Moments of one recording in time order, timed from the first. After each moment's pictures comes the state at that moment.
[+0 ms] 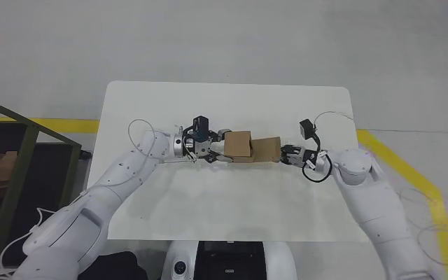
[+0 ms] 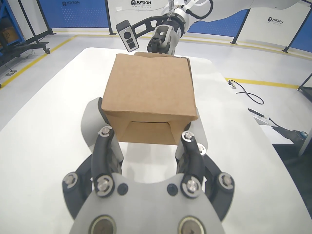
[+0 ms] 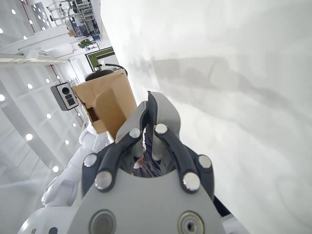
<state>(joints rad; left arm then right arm) 0.77 -1.12 -0.69 -0.93 1.58 -0.97 0.80 -1.09 -1.11 1.16 -1.28 0.24 0.07 1.00</state>
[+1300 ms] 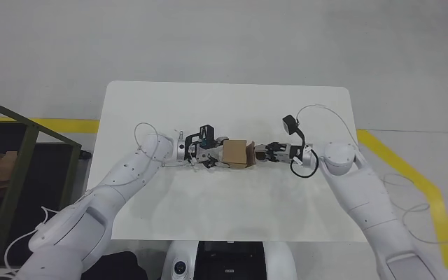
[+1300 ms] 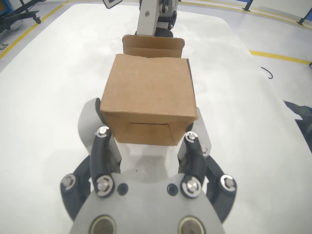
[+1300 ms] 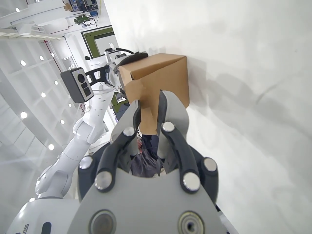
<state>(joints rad) 0.76 -1.15 -0.65 -0.83 1.65 -0.92 0.70 -0.97 -1.15 1.03 -1.17 0.25 -0.02 1.03</state>
